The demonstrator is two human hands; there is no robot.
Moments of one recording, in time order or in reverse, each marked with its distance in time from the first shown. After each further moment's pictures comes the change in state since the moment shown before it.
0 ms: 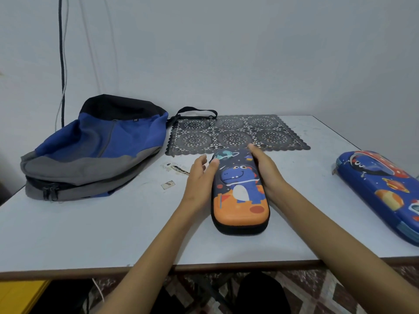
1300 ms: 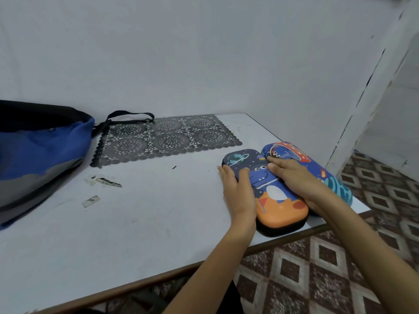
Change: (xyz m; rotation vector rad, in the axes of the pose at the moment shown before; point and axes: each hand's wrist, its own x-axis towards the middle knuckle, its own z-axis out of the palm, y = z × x) left_hand -0.054 0.004 0.210 -0.382 -0.069 -0.130; right_hand -0.097 -0.057 -0.159 -0.718 0.280 -0.081
